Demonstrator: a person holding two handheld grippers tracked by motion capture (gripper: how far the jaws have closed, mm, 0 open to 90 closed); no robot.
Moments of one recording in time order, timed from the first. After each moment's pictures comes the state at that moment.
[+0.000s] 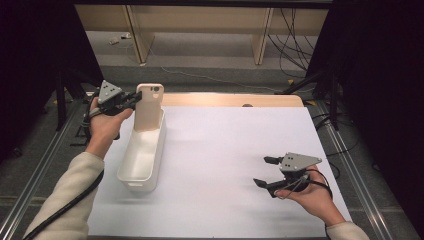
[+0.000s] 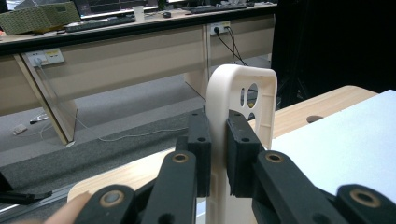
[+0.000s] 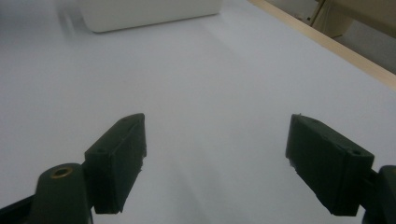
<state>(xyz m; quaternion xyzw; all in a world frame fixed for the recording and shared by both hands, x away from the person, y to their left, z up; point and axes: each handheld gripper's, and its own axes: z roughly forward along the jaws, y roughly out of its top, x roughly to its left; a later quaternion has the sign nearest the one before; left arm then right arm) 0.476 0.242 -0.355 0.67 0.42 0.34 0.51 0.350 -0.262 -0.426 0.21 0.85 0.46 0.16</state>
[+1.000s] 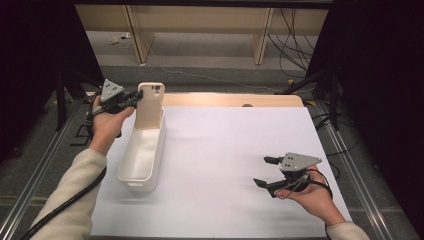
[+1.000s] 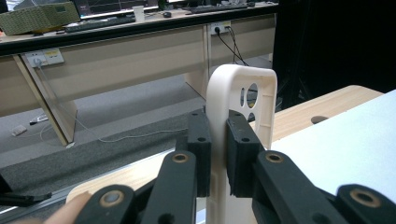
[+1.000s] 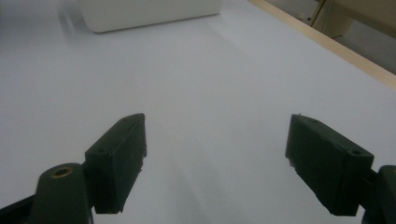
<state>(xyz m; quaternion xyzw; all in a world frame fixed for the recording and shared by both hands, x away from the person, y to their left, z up) 0.487 0.242 -0.360 0.67 0.42 0.34 0.51 0.350 -0.262 -0.426 0.21 0.85 0.46 0.16</state>
